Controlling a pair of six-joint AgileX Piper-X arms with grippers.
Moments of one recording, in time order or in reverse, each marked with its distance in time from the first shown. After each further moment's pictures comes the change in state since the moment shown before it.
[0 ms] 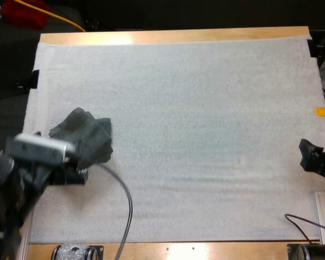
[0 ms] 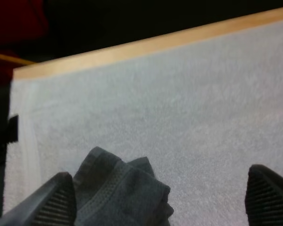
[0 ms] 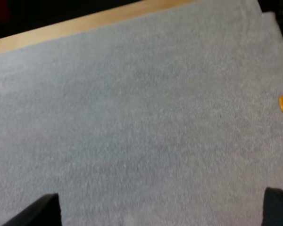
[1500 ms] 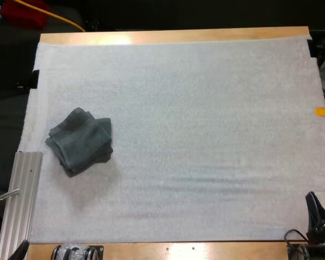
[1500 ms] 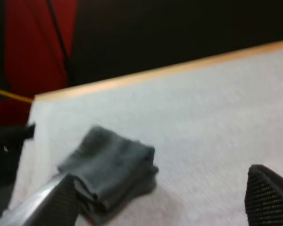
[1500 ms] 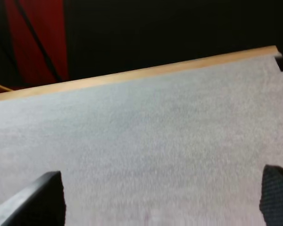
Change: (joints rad) left arm 0.000 -0.654 0.098 0.303 0.010 0.000; right arm -0.001 -0.578 0.149 0.080 -0.053 -0.005
